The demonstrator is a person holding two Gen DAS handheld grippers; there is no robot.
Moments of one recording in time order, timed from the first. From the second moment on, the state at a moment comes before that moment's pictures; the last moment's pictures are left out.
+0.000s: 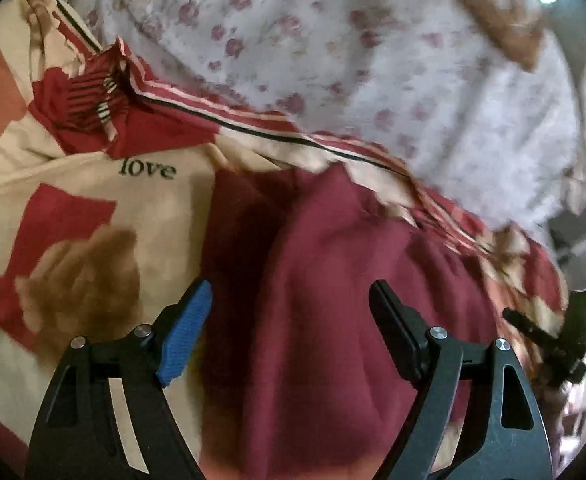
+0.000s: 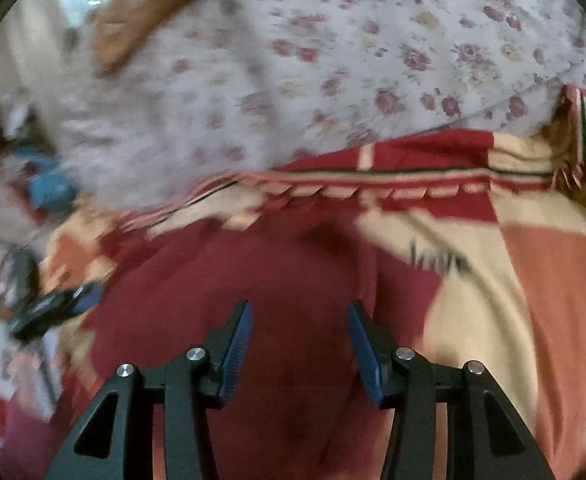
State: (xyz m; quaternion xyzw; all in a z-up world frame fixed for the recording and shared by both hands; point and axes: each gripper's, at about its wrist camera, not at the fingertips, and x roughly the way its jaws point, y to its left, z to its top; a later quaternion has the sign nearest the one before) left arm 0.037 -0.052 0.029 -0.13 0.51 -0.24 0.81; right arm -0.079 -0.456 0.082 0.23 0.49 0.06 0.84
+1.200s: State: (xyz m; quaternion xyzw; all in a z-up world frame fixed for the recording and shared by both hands) left arm -0.061 -0.024 0.008 -0.09 0.53 -0.30 0.78; right arm -0.187 -0.428 0.082 0.20 0.49 0.04 0.84
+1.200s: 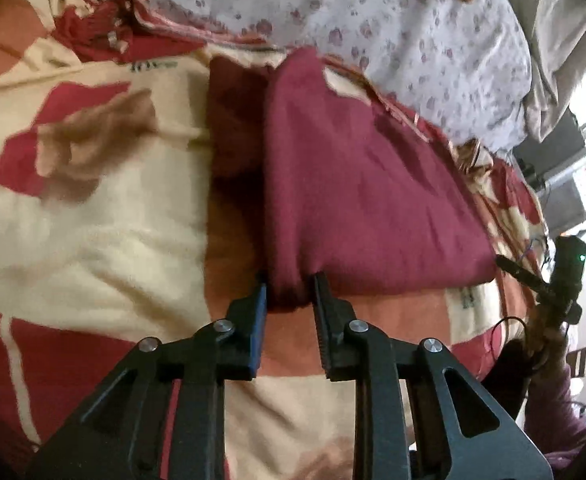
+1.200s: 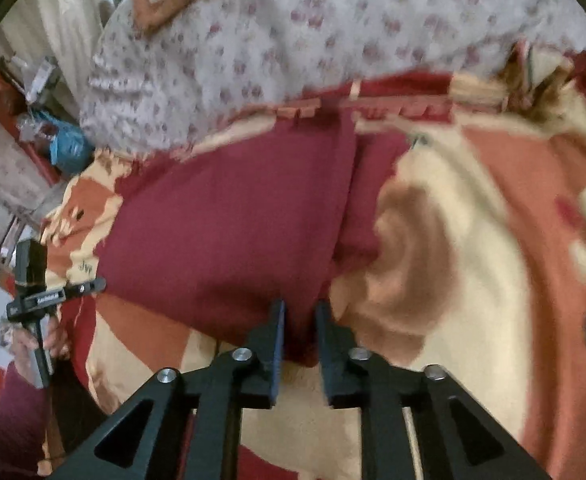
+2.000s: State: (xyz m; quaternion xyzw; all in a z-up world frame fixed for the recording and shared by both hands) left arm -0.015 -0.046 -0.012 -0.08 0.49 -0.18 0.85; right arm 0.027 -0.317 0.072 0.07 0.52 0.06 0.85
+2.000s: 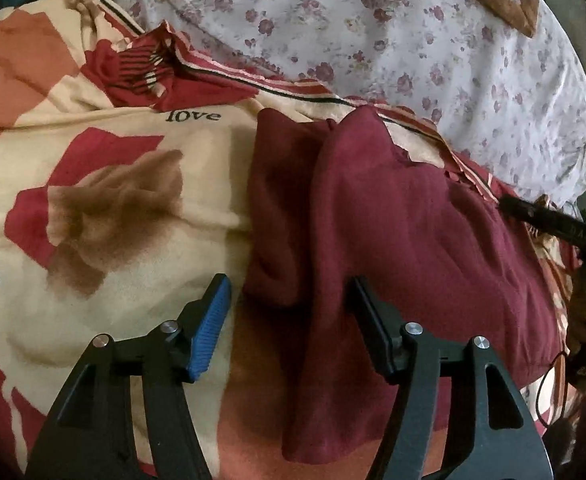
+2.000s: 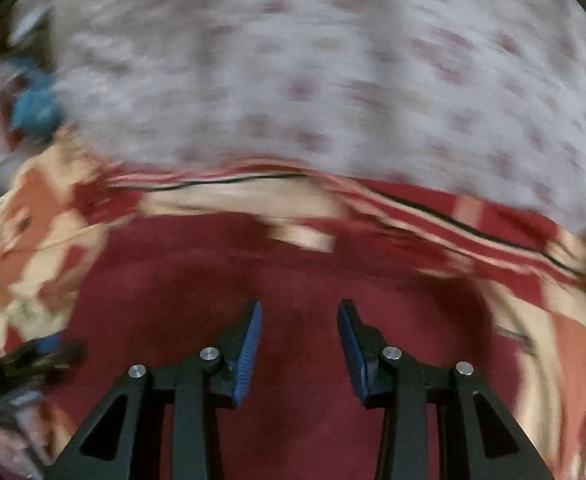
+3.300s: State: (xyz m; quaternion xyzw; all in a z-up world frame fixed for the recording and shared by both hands) left arm -0.007 -0.043 -0.014 -0.13 0.49 -0.20 0.84; right arm 0.104 -0.187 0.029 0.09 0.56 0.13 0.81
